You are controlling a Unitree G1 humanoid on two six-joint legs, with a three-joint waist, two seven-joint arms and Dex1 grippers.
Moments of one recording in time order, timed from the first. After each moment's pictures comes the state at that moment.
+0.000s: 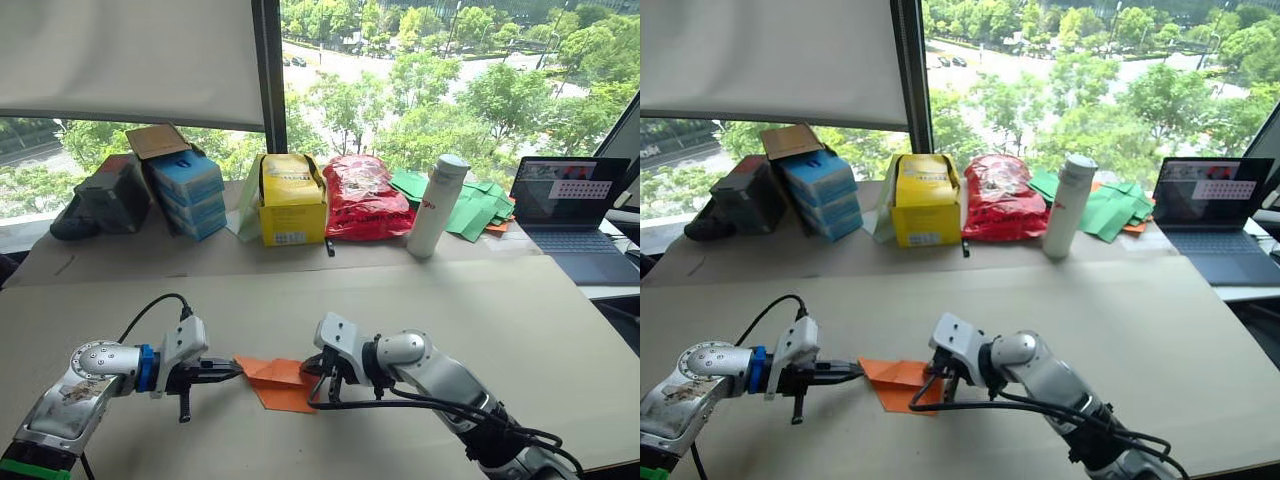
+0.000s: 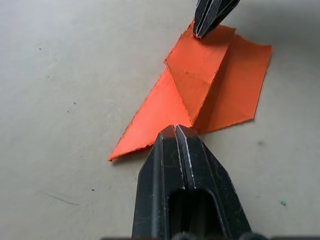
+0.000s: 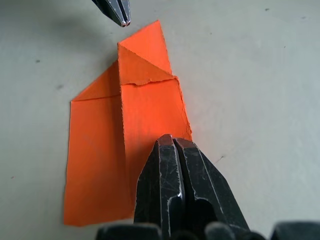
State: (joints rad) left arm -0.08 0.90 0.04 -0.15 -0.44 0.36 -1.21; right arm -0.47 -0.39 0.49 -0.31 0.13 0.72 0.82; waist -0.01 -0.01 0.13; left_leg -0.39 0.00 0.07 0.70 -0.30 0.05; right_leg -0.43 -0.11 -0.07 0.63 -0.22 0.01
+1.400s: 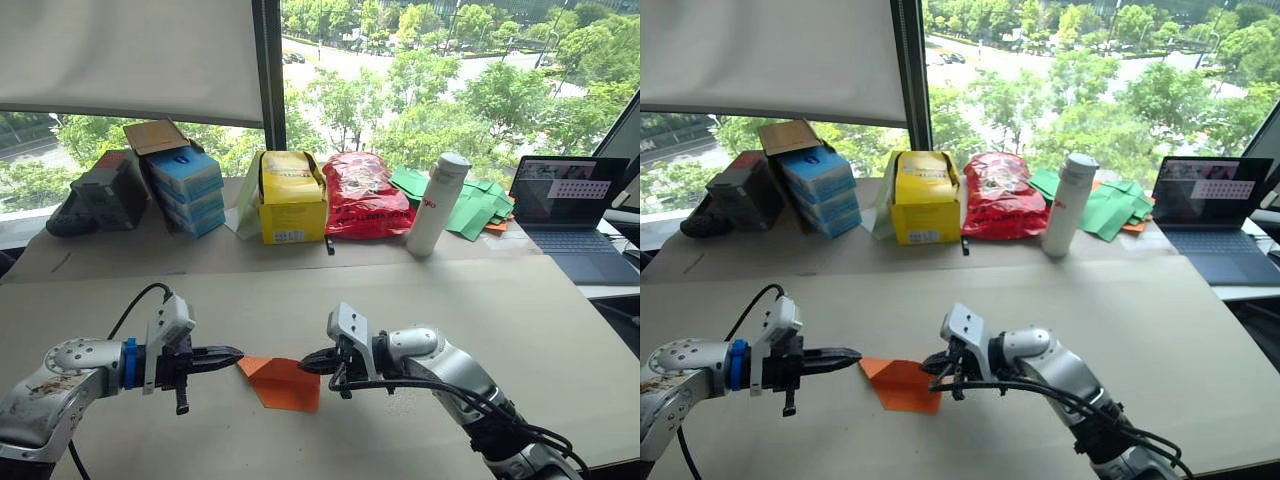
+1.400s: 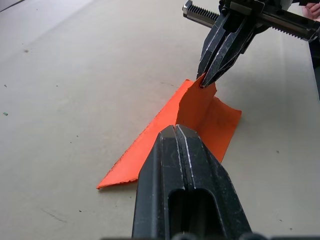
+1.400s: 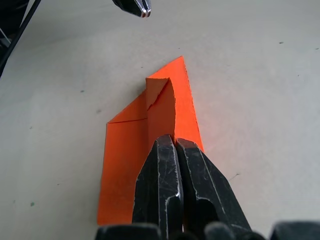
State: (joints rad) left arm -0.05 0.89 0.18 -0.30 -0.61 0.61 -1.12; right arm -0.45 -0.42 0.44 -0.21 0.21 0.53 0.95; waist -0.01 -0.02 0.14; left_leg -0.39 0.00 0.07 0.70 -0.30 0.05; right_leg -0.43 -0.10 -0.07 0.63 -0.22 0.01
